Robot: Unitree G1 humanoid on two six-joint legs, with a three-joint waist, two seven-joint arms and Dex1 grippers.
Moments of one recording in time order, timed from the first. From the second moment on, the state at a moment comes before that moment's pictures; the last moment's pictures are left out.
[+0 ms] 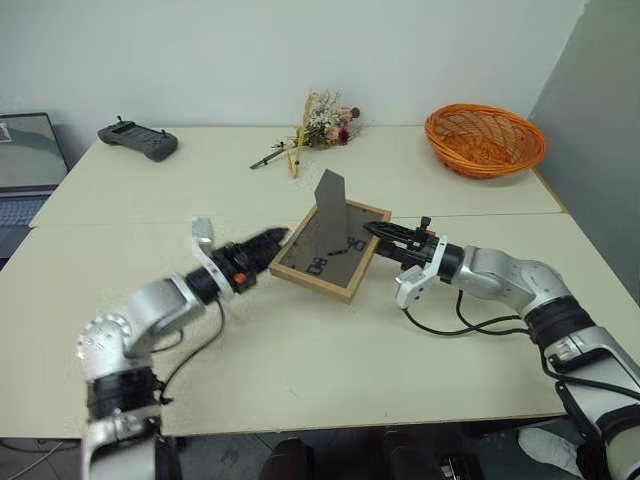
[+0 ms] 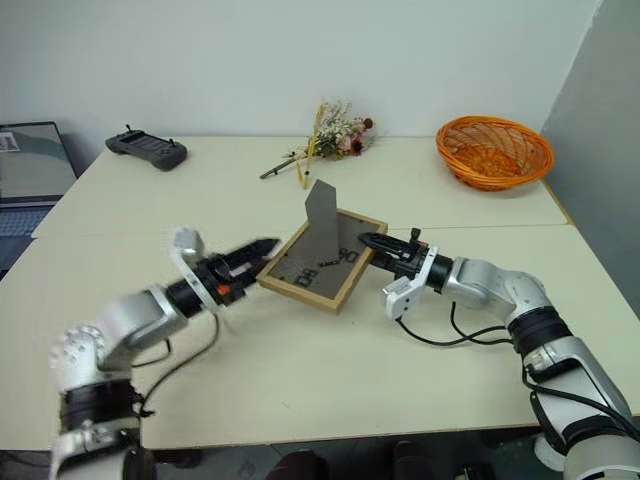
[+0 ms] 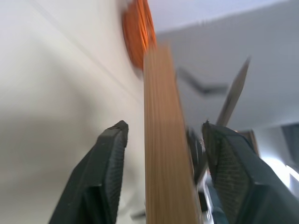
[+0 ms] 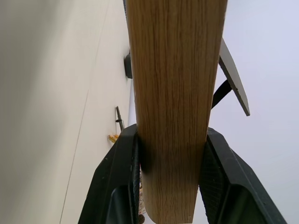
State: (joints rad) left arm -0.49 0.56 0.46 0.17 -1.89 1.11 0.20; right arm -0.80 -0.63 0.41 0.59 -0.86 -0.99 -0.11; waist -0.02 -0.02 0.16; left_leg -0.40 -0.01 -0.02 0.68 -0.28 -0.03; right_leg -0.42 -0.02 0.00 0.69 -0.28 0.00
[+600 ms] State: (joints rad) left arm -0.32 0.86 0.26 -0.32 -0.98 0.76 -0.39; right arm -0.99 -0.40 0.16 0.50 0.58 0.35 1.01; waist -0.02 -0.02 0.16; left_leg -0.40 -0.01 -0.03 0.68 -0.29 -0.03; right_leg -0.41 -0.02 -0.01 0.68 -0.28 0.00
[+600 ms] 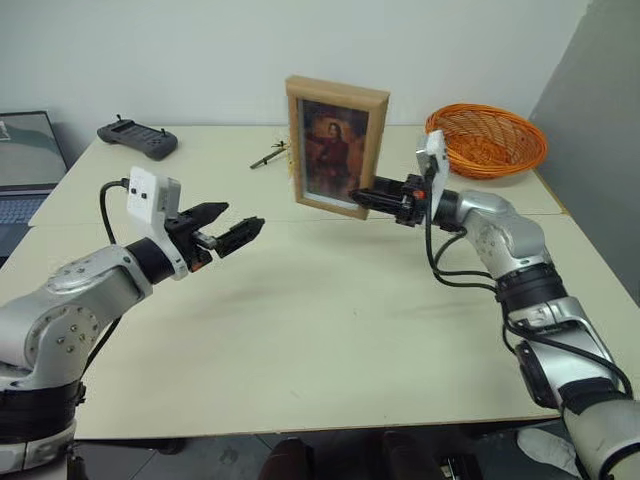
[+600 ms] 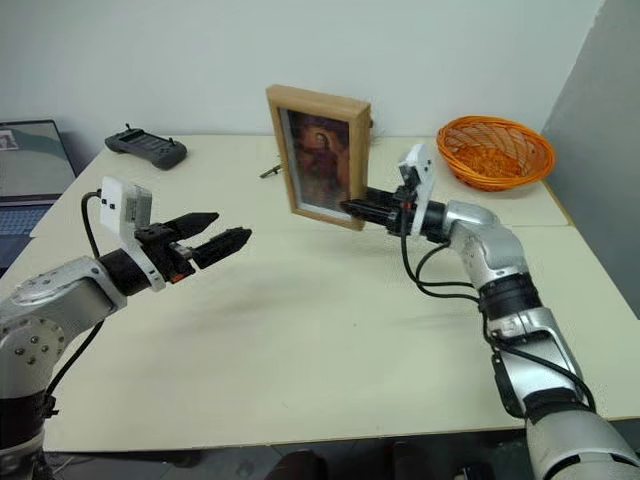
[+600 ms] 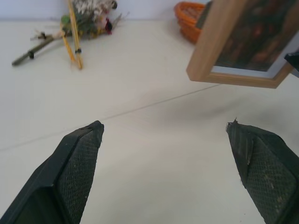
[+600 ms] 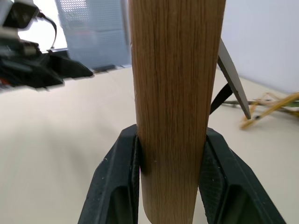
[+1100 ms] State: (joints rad) left arm -0.10 0.76 0.24 -0.51 -0.86 0.75 -0.43; right arm -0.96 -0.18 0.10 1.02 0.35 0.07 1.04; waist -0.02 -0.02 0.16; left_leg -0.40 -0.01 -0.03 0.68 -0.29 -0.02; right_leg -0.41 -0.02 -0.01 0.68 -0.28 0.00
